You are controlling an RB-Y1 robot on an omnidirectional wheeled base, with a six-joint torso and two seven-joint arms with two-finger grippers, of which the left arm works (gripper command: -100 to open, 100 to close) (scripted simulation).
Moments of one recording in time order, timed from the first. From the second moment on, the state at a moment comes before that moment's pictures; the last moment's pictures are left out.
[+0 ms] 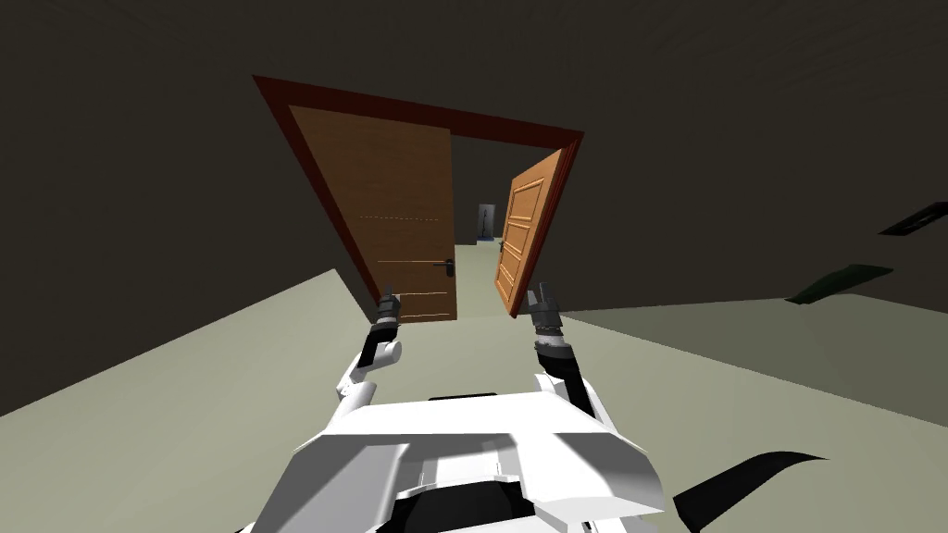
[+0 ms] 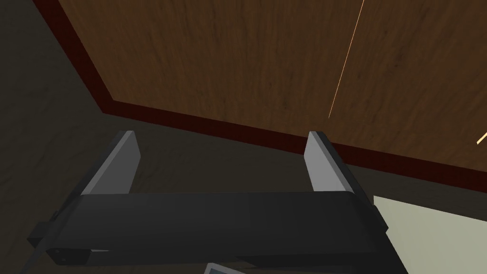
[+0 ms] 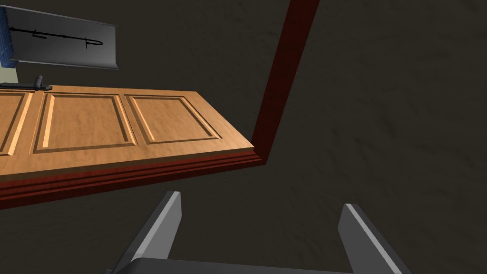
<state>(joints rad) 0.00 0.09 0.20 -1.46 0.18 -0.45 -0.12</state>
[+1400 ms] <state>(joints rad) -0.23 0.09 0.26 -1.07 0.23 -0.50 -0.20</state>
